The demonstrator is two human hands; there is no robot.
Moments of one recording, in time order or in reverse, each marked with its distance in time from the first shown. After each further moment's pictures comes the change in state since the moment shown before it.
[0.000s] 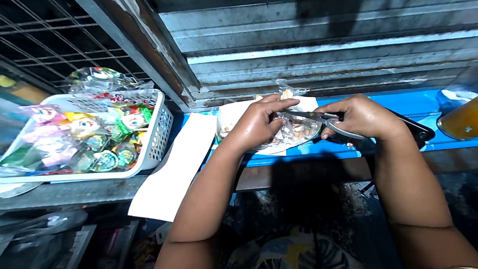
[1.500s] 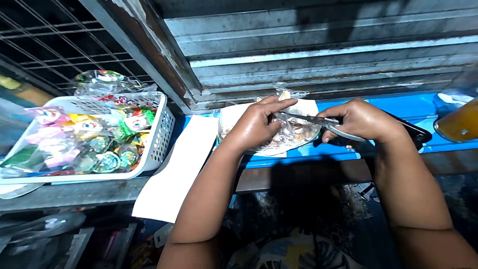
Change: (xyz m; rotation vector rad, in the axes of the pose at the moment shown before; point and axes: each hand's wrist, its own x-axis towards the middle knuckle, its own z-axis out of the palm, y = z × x) left_hand 0.000 0.002 -0.005 0.002 -0.001 -0.018; right_hand -0.003 -0.002 0.001 0.028 0.007 -0.024
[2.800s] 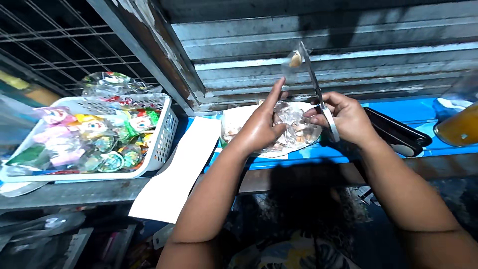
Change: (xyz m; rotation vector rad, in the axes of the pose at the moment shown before) left_hand 0.005 0.004 0.007 -0.174 0.001 -0.134; right_hand 0.014 -0.023 0.029 0.565 0.296 0.061
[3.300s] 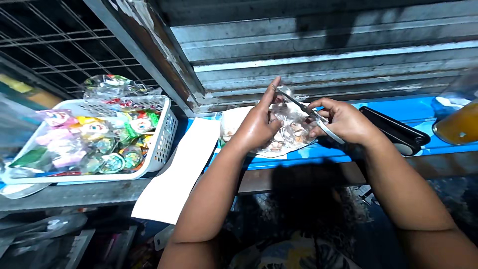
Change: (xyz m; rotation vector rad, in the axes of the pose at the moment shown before) left_hand 0.002 -0.004 -0.002 0.023 0.041 -0.040; right_hand -0.002 0.004 -0.014 -0.229 -0.166 0.092
